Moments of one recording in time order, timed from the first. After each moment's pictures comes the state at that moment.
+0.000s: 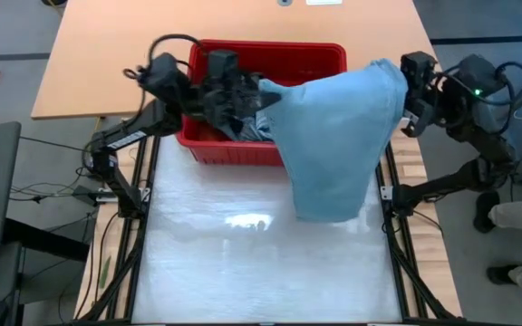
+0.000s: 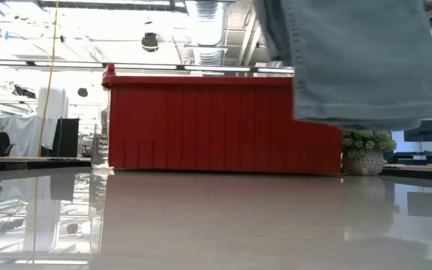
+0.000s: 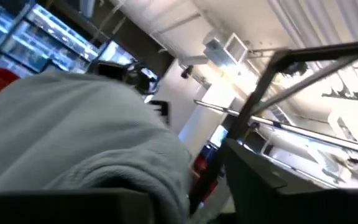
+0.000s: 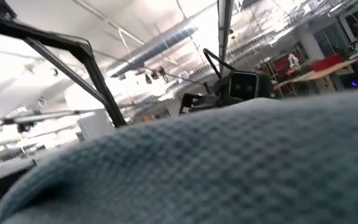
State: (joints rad) left arm 0.20 1.70 2.15 0.09 0.41 -0.82; right arm -0.20 1.14 1.76 -0.23 -0.28 0.60
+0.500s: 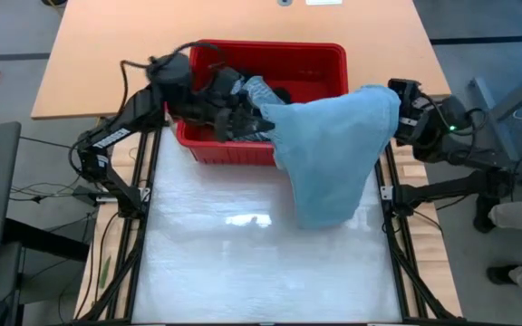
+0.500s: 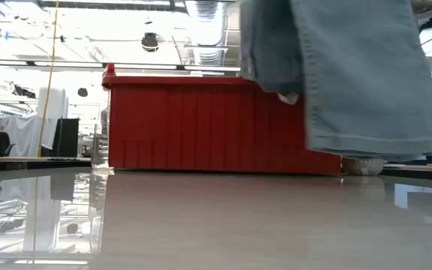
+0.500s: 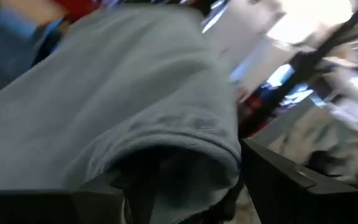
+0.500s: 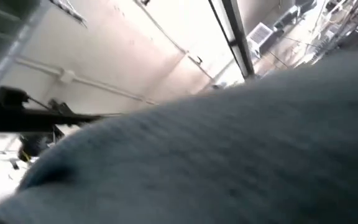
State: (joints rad) left arm 0.23 1.63 2.15 -0.48 0.42 -0.67; right arm -0.17 0.94 1.16 0.49 -0.14 0.96
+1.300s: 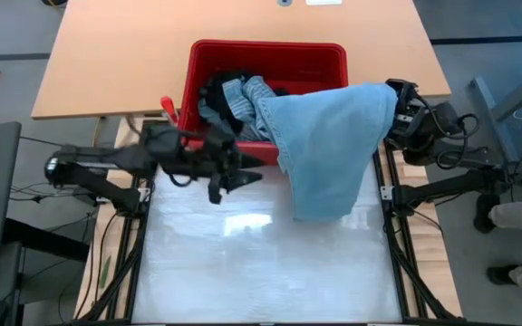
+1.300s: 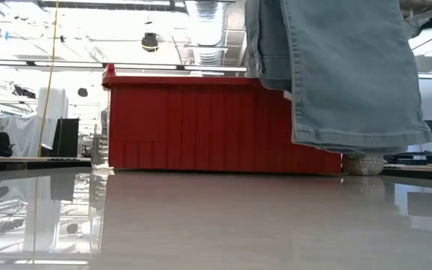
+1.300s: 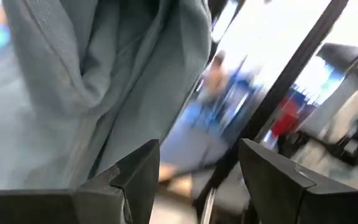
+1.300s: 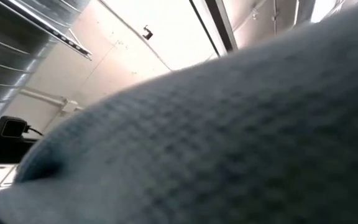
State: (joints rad) left arm -0.08 1.32 1.38 0.08 0.01 -0.47; right arm -0.14 0.99 1.15 0.63 0.00 0.95
